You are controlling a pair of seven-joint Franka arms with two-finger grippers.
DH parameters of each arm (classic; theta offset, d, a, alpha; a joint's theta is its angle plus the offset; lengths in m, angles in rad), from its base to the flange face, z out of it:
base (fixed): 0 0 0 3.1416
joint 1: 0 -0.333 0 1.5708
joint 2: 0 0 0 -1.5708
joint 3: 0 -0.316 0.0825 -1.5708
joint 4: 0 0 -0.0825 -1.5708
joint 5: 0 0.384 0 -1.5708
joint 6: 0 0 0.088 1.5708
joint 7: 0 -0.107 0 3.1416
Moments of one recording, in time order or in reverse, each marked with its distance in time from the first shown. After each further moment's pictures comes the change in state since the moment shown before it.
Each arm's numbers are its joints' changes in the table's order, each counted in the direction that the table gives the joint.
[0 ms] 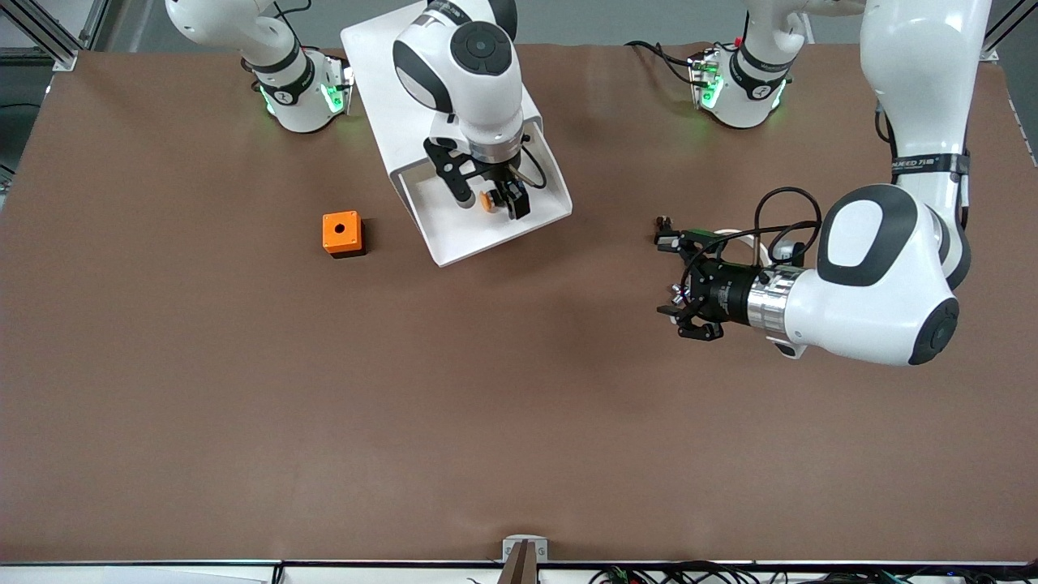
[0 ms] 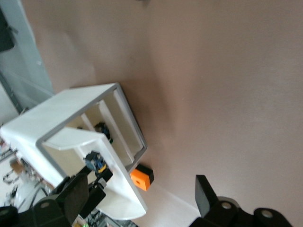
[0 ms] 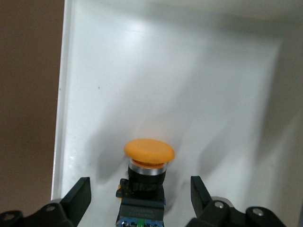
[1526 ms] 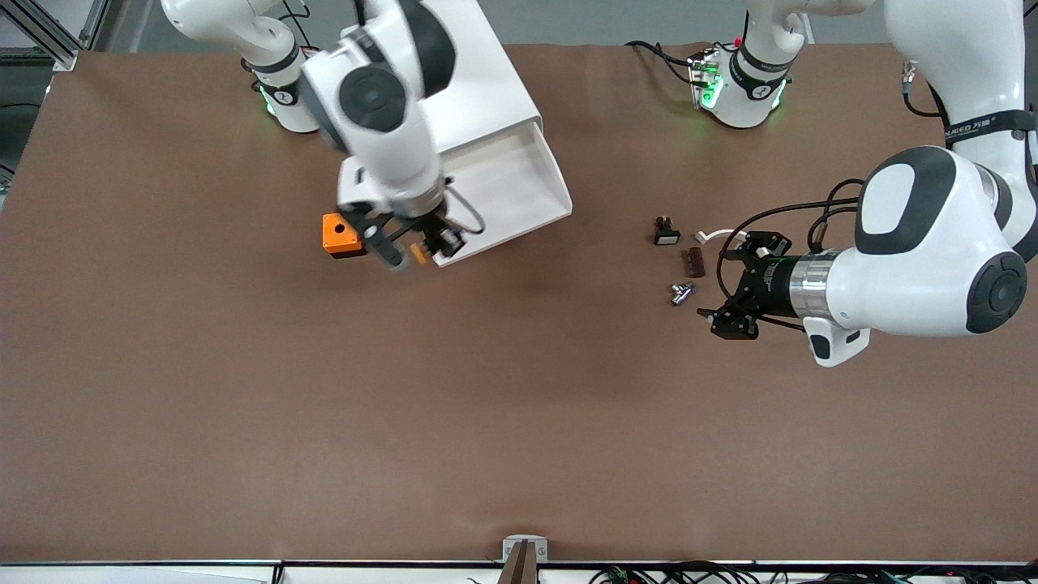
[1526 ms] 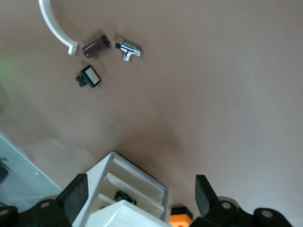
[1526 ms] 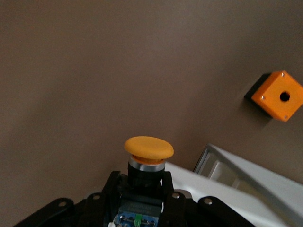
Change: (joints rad) left arm -0.019 -0.070 -0.010 -0.001 0.207 0.000 -0.591; right arm 0.289 0.001 0.036 0.145 0.001 0.165 0.637
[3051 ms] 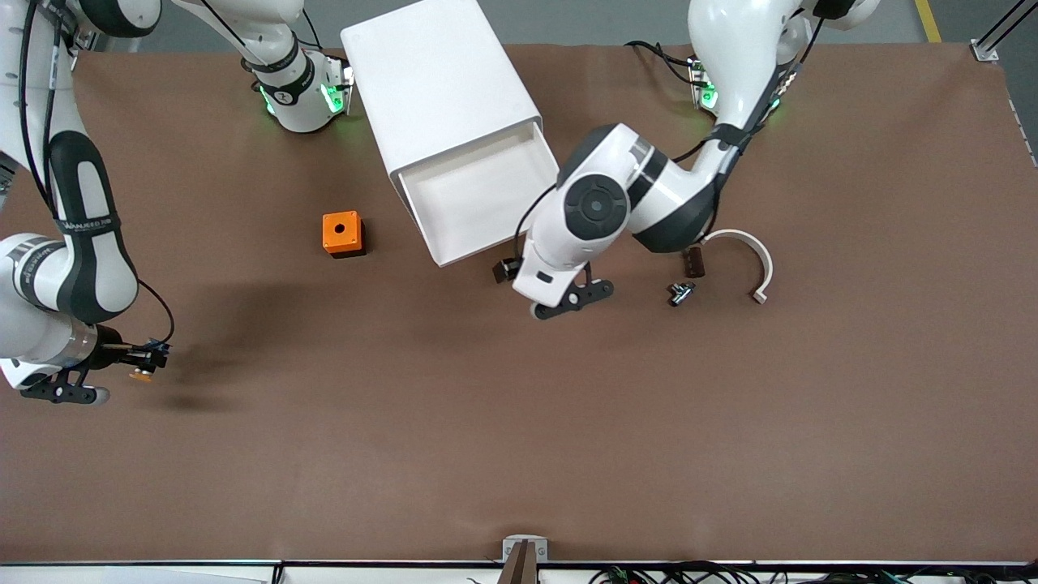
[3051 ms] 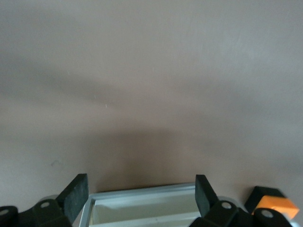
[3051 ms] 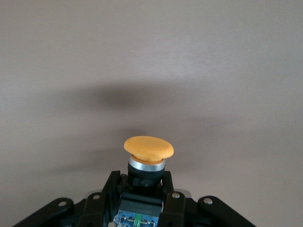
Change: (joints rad) left arm 0.498 0.131 0.011 -0.072 0.165 -0.424 -0.363; right arm 0.869 0.359 0.006 -0.046 -0.003 -0.402 1.497
